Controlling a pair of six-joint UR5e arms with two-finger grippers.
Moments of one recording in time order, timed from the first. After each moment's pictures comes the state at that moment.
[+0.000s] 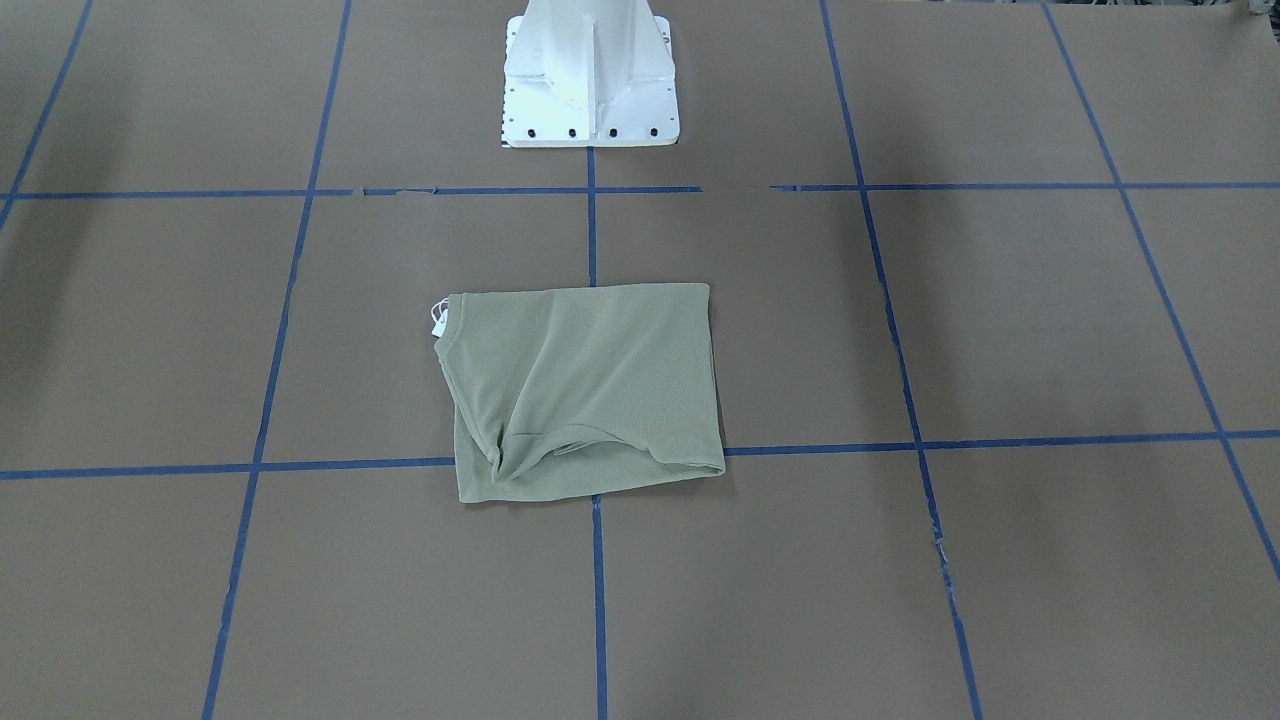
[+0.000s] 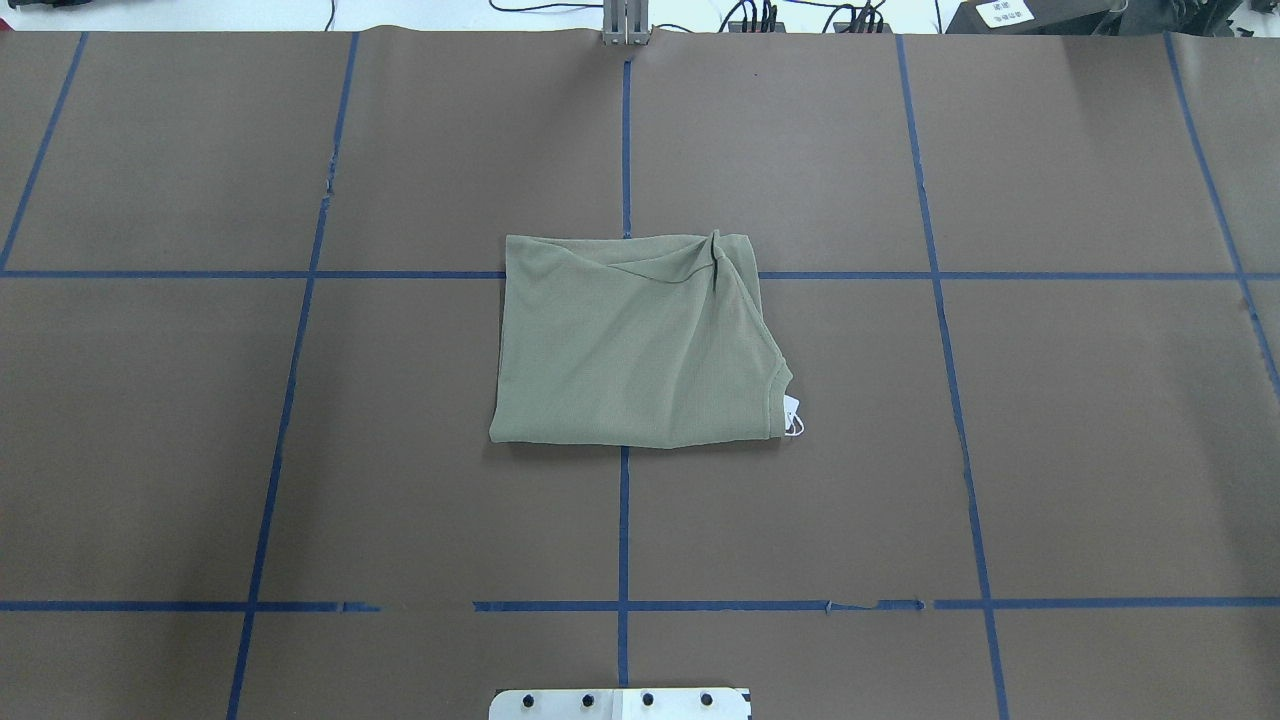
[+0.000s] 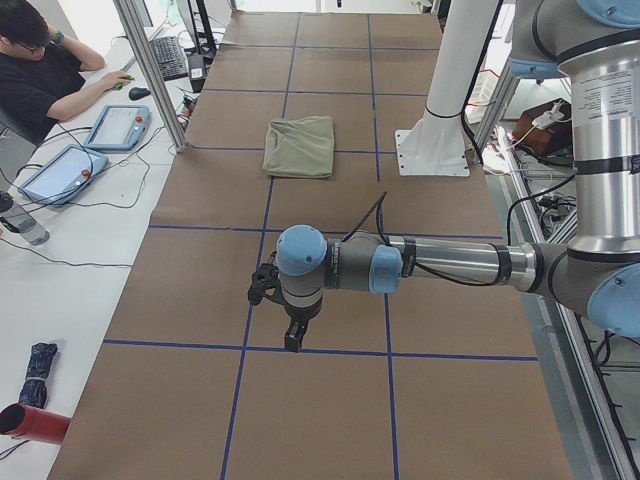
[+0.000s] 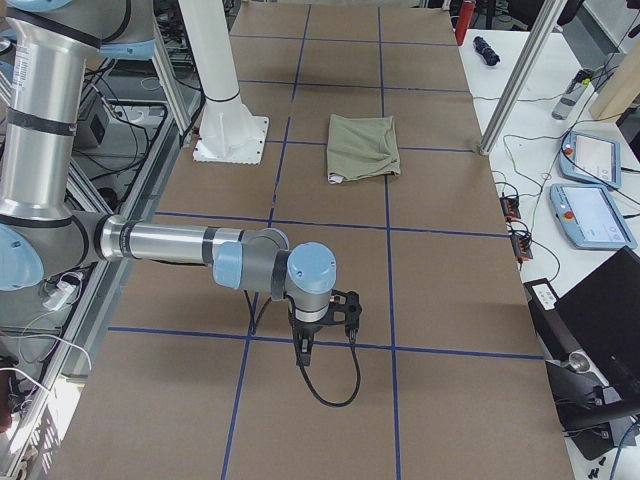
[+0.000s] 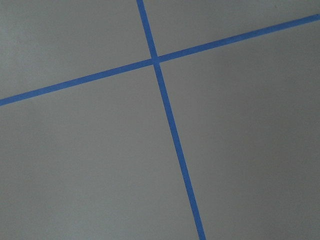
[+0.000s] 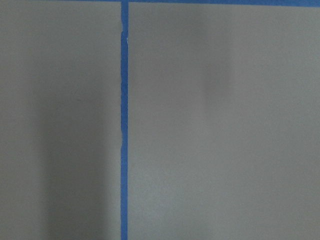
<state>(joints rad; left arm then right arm) -1.57 -1.40 -1.80 -1.58 -2.35 0.23 1.61 -1.82 1.80 -1.66 2.30 -0.10</state>
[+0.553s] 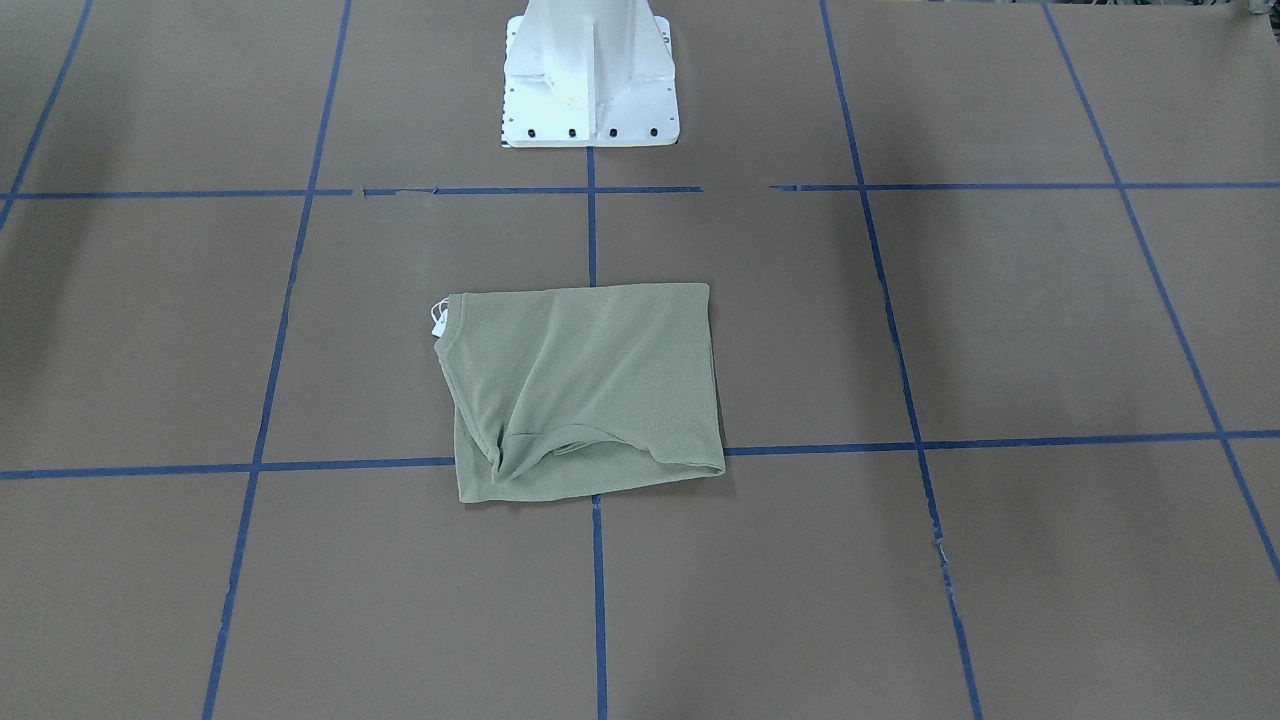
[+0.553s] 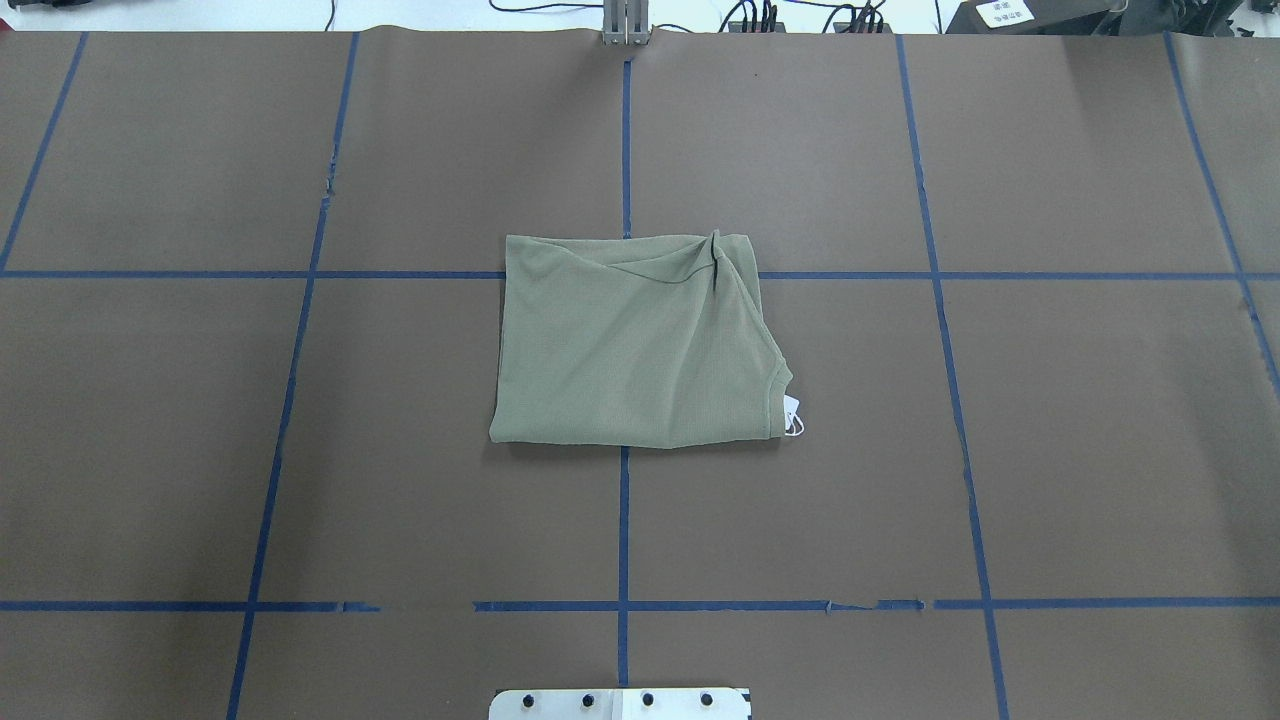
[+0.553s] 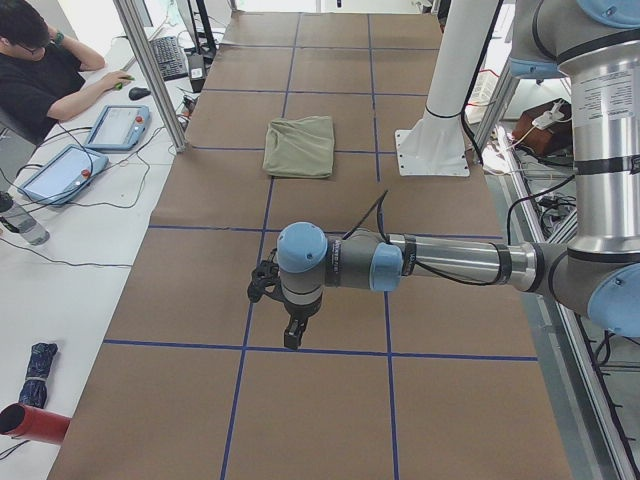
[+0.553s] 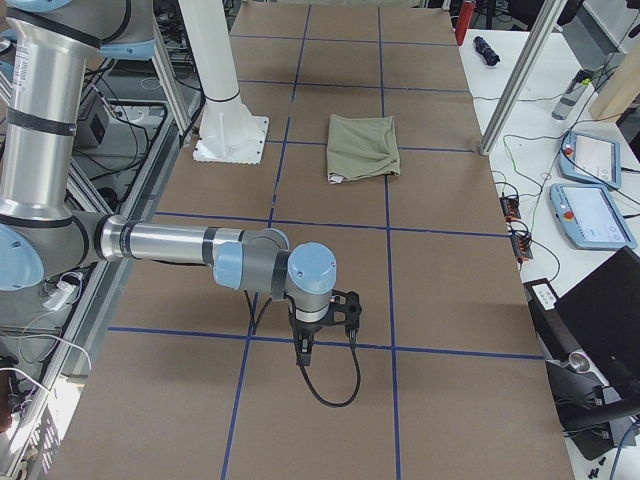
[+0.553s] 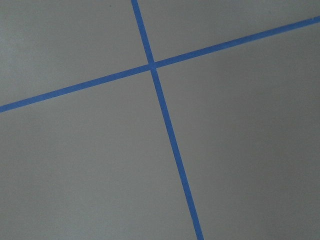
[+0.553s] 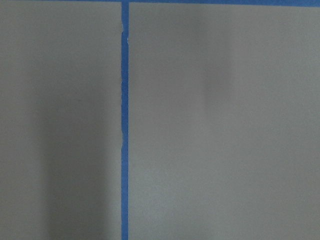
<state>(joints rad) -1.57 -1.40 -1.81 -1.58 -2.36 0.23 1.61 -1.82 1.80 -1.66 2.30 -0.10</state>
